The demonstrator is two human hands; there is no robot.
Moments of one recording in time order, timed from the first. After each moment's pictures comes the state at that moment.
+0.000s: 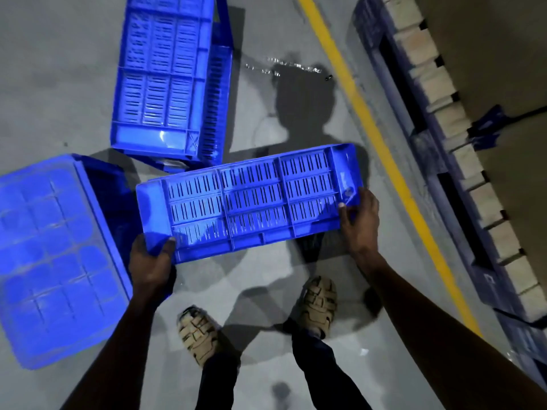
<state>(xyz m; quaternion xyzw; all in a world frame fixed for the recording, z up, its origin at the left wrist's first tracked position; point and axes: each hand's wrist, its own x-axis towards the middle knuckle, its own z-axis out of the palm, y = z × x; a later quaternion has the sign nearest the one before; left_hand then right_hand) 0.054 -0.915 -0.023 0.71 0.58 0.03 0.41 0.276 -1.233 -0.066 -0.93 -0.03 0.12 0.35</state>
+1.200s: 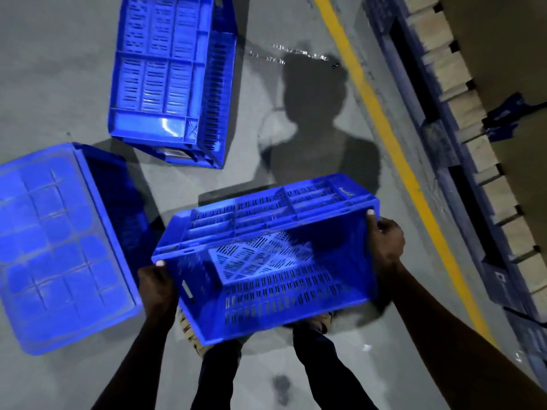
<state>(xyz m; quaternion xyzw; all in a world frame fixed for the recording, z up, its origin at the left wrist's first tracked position) -0.017 -0.946 -0.081 0.69 0.63 0.00 0.35 0.262 -1.285 -0.086 -0.89 0.26 0.17 0.34</state>
